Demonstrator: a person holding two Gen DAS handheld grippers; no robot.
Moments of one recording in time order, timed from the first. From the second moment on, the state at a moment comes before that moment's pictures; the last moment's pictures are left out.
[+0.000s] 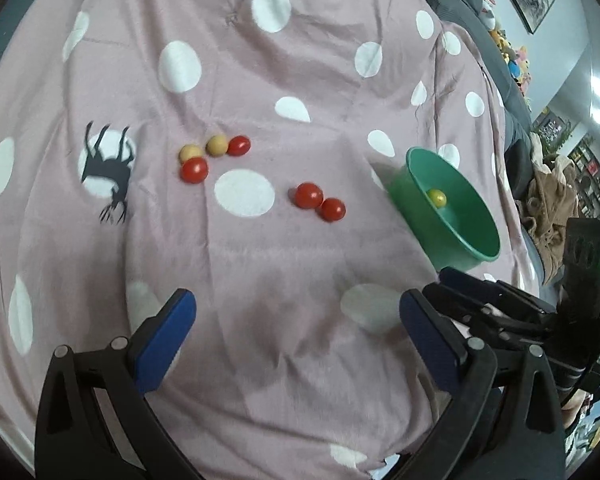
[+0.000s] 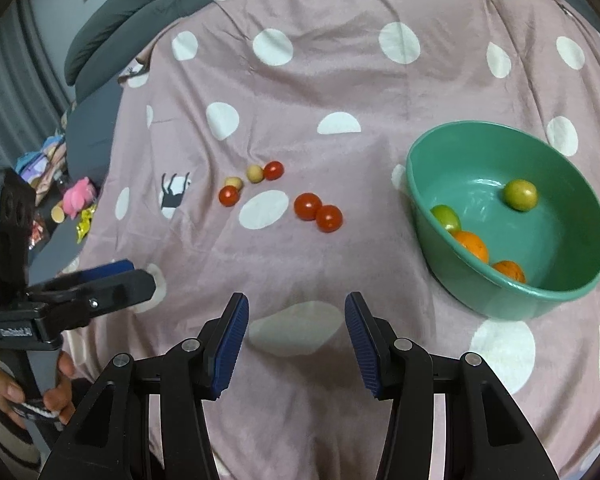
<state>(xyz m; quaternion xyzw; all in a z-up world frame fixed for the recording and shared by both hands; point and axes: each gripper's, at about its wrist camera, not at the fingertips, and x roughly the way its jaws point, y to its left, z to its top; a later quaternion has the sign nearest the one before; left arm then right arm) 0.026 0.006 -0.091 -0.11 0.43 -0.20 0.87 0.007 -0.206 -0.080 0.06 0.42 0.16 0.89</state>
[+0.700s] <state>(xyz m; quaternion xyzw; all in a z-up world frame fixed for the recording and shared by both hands) 0.108 -0.027 -0.107 -0.02 0.45 -0.18 0.88 0.095 -0.181 -0.110 -0.02 0.45 0.15 0.88</state>
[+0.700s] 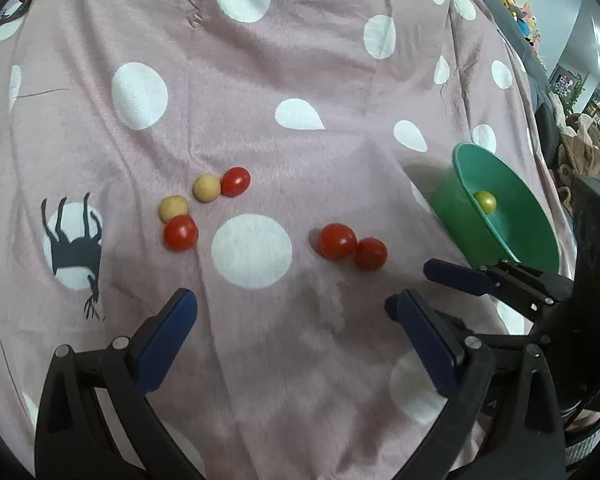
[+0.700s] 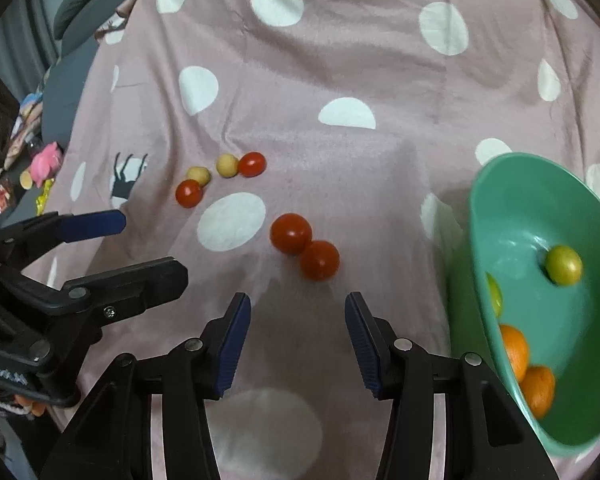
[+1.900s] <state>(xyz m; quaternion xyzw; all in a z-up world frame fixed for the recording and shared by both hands) 0.178 -0.070 -0.150 0.02 0.49 -0.25 0.83 0.131 -0.172 -0.132 -0.07 0.49 0.17 0.85</state>
